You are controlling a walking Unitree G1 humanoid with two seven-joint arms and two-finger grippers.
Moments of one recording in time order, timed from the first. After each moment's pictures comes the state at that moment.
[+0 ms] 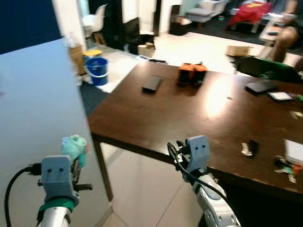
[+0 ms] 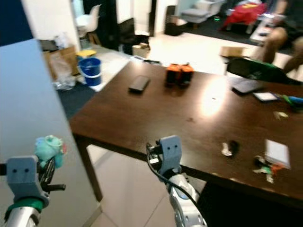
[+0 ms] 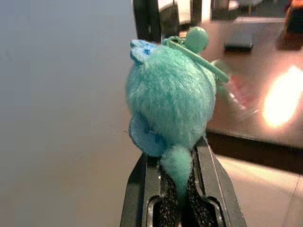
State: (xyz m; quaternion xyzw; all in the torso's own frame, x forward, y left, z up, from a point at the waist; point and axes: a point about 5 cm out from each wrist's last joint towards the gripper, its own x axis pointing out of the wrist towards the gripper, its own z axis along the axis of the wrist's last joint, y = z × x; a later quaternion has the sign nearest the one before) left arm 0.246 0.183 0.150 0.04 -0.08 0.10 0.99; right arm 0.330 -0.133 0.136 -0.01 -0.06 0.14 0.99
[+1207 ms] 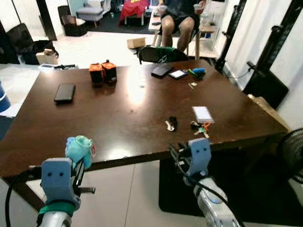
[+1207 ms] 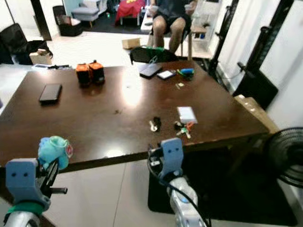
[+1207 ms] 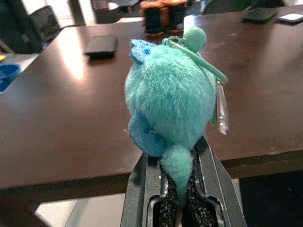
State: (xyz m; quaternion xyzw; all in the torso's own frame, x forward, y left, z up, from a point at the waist) left arm 0.235 0.184 0.143 0.00 -0.07 0.07 0.99; right arm 0.324 -0.124 0.130 -0.02 -0.06 0.16 0.98
